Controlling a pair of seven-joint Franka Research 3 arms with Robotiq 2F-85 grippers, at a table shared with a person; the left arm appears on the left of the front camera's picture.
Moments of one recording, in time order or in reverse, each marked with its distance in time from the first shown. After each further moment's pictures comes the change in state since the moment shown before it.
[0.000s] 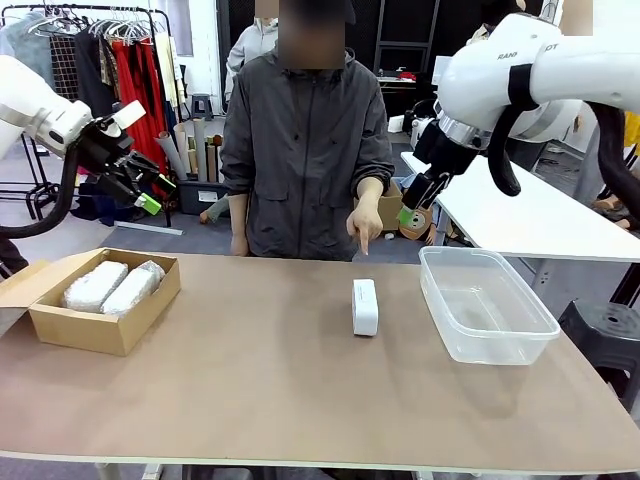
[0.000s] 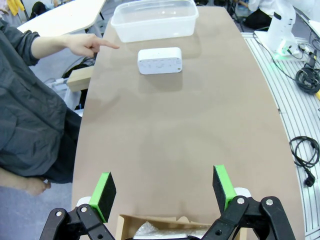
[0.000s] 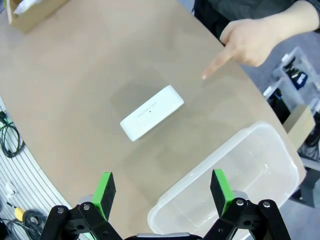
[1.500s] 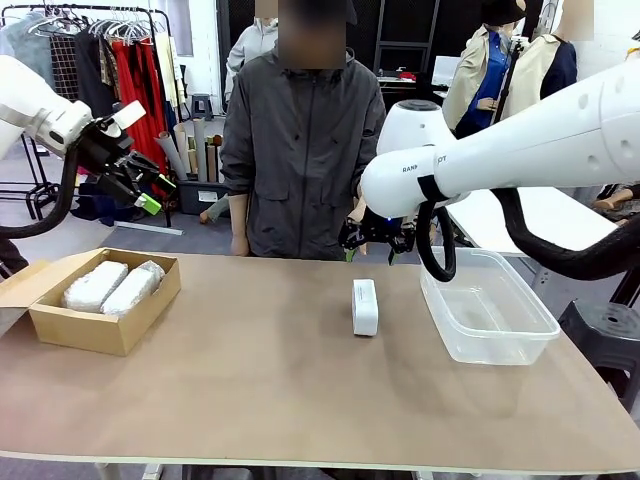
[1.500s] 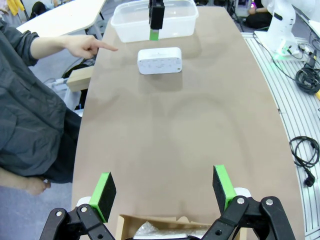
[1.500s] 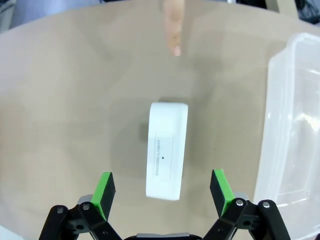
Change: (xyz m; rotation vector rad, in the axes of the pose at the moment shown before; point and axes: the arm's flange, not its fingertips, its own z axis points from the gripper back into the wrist) left arm 0.000 0.000 0.000 0.000 0.000 0.000; right arm 0.041 0.036 -0.156 -0.190 0.082 -0.856
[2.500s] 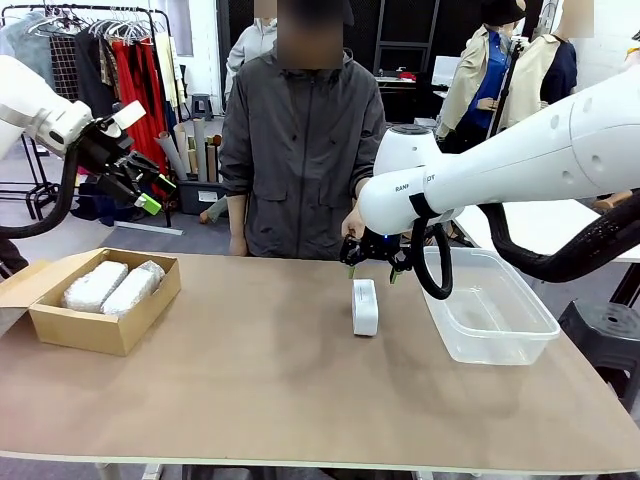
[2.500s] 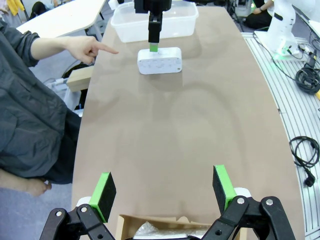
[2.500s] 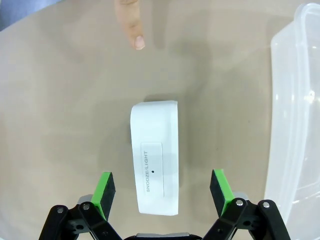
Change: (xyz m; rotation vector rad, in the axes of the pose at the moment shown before) left arm 0.000 0.000 0.000 0.000 0.000 0.000; right arm 0.000 -0.007 -0.040 -0.029 0.052 -0.083
